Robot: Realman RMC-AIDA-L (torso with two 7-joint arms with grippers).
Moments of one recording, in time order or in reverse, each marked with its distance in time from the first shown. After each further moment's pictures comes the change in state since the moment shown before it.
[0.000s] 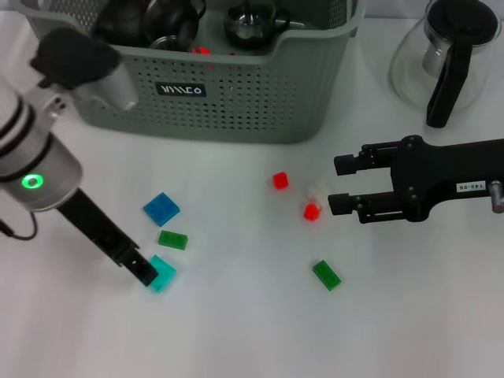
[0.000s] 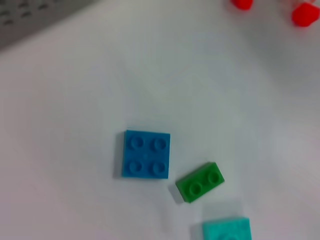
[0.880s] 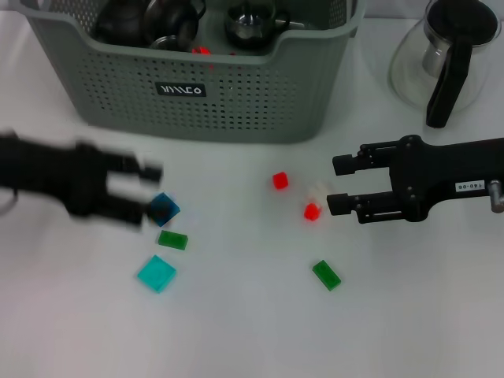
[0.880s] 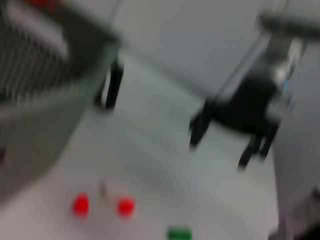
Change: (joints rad) left arm 0.068 0.166 -0.518 -0.367 -0.659 0.122 0.707; right arm 0.003 0.000 -0.001 0.000 0.000 -0.003 0.003
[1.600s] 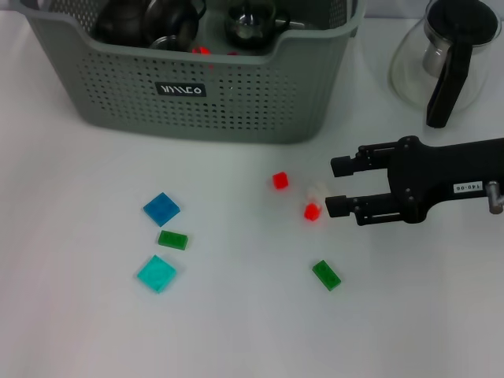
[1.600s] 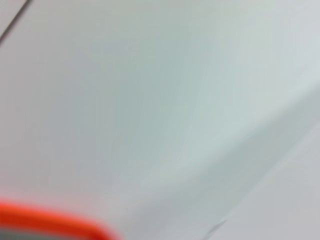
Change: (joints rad) left arm -0.335 0.046 -0.184 -0.157 -0.250 -0.486 -0.469; right arm 0.002 0.000 -0.011 0.000 0.000 0.003 -0.003
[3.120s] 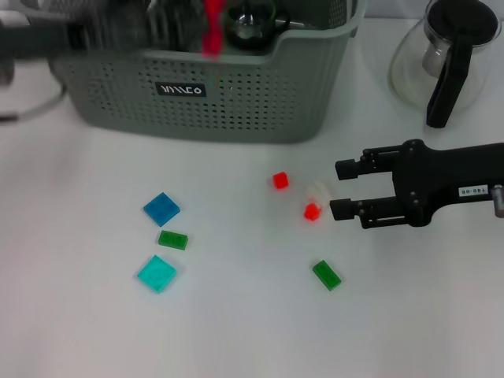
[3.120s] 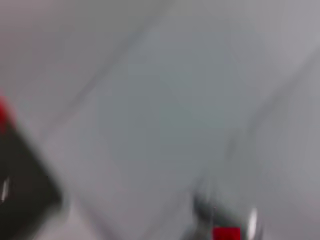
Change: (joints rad) left arm 0.103 0.033 -0.110 -0.355 0.062 0.497 0.302; right arm -0.014 -0.002 0.000 -0.012 0.000 -0.009 0.002
